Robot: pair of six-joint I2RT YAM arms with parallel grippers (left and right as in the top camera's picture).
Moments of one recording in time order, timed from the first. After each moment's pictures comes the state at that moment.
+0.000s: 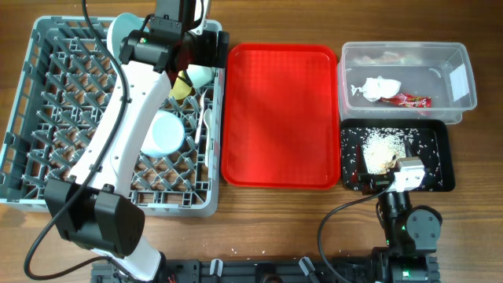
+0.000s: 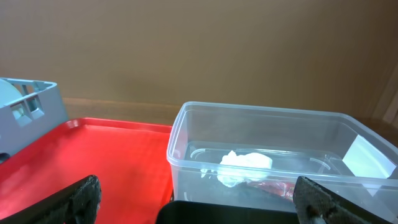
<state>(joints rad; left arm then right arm) -0.28 1.79 1.73 -0.82 -0.04 -0.07 -0.02 0.02 0.01 0.00 -0.08 -0.06</state>
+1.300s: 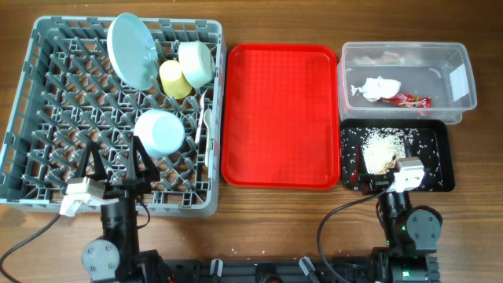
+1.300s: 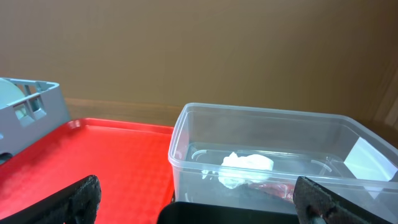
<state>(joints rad) 0.14 0.02 0.11 0.23 0.04 -0.44 -0.02 0.01 0.01 0.00 -0.09 -0.06</state>
